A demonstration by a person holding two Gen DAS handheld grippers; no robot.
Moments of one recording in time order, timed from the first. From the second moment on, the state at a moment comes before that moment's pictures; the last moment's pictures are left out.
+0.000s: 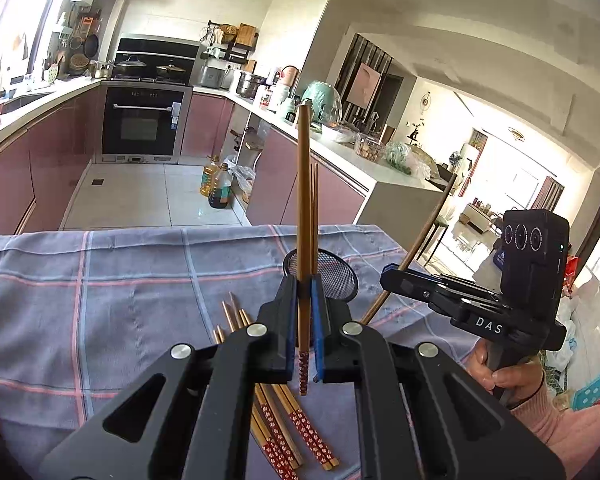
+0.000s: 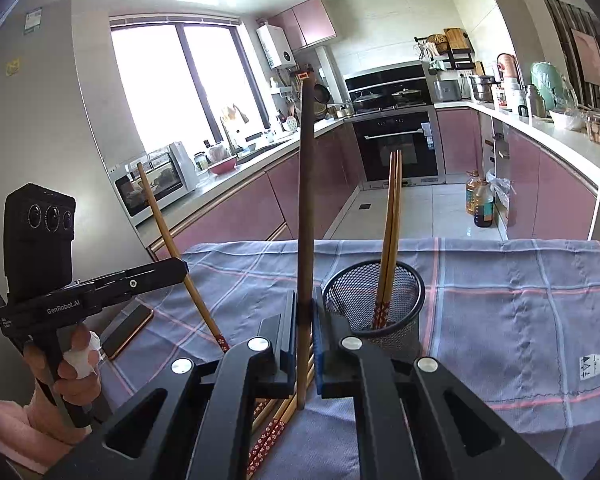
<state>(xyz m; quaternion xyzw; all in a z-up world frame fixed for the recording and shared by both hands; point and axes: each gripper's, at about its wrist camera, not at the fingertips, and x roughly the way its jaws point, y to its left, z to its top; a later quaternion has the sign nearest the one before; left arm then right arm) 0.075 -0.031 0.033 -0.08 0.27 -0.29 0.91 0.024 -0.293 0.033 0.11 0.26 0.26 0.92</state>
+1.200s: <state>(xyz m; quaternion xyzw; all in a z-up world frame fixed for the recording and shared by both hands) 0.151 -0.115 0.029 0.01 0.33 -0.31 0.89 0.101 -0.288 0.034 0.05 0.32 0.24 0.91</state>
